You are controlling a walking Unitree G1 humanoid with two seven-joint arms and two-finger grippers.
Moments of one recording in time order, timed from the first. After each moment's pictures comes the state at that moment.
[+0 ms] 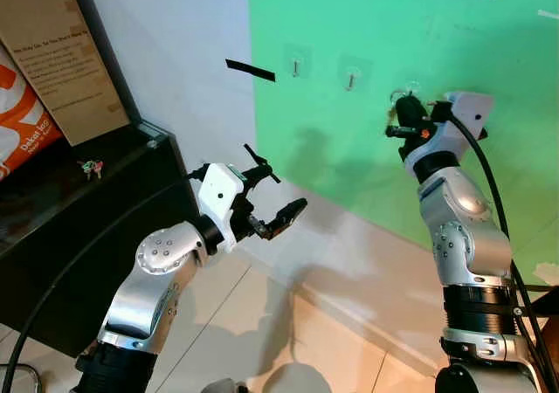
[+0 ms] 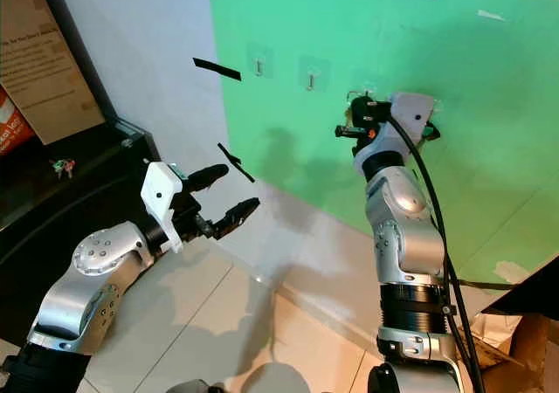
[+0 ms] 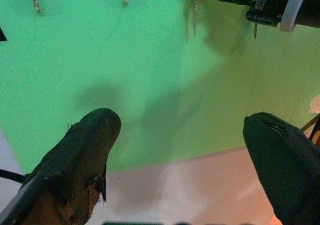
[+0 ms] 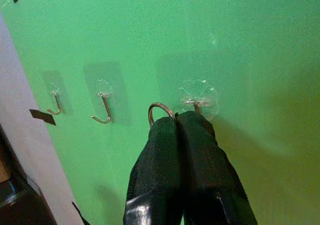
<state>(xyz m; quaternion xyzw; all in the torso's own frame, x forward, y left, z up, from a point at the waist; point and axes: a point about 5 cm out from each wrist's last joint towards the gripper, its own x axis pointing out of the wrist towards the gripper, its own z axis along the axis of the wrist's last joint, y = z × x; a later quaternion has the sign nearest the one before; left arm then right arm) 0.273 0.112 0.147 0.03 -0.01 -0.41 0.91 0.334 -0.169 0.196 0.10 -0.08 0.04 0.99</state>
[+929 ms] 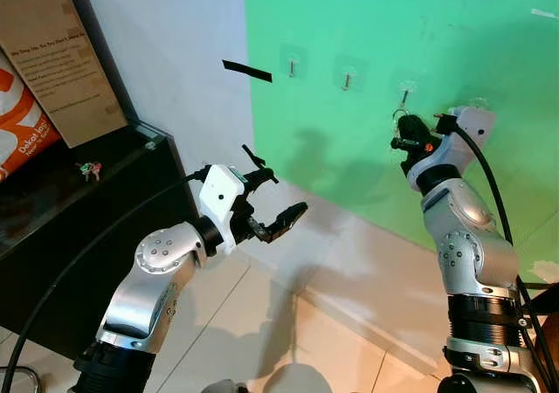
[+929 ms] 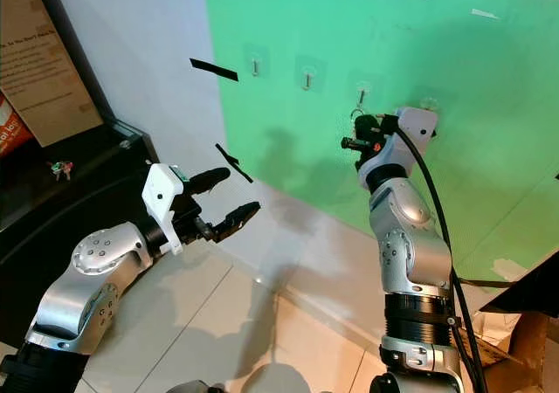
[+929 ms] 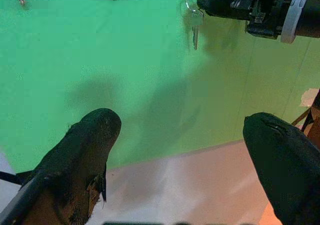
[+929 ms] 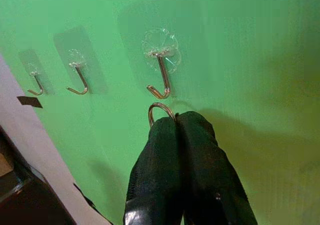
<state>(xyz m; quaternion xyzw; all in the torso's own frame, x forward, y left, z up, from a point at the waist) 0.272 0.113 0.146 0.03 0.00 -0.42 0.91 0.328 -0.173 0.179 0.14 -0.03 0.04 0.99</state>
